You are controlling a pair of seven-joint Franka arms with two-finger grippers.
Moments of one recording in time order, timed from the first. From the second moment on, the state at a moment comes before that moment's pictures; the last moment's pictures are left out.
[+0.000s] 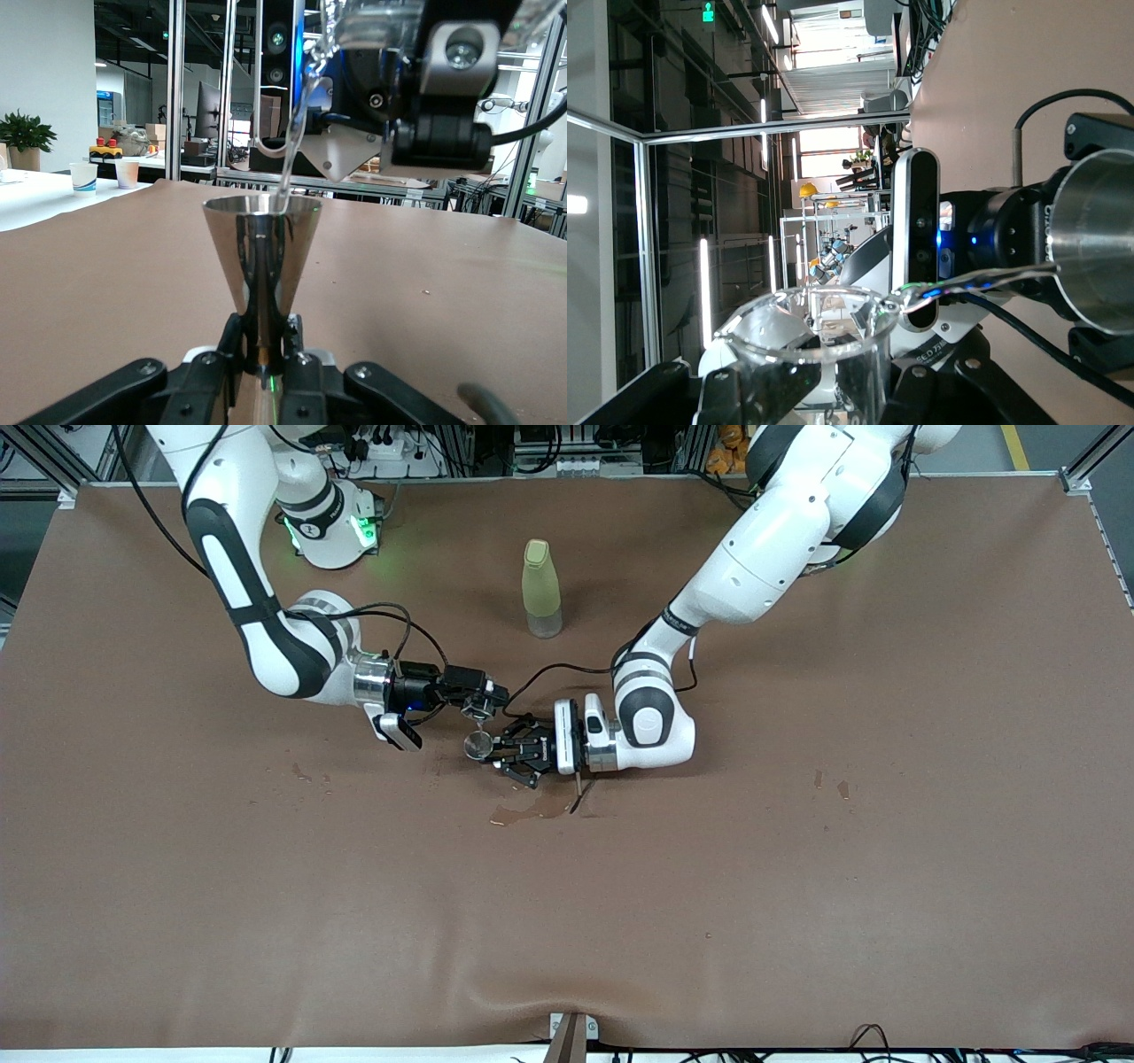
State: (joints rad) left arm -0.55 1.02 -0.23 -1.41 -2.00 2.21 2.51; right arm 0.35 0.32 0.03 -2.27 2.04 1.81 -1.04
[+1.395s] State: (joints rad) left arm -0.53 0.99 -0.23 -1.45 -1.97 2.19 2.50; right arm 0.35 0.32 0.02 -2.27 2.03 1.80 -0.75
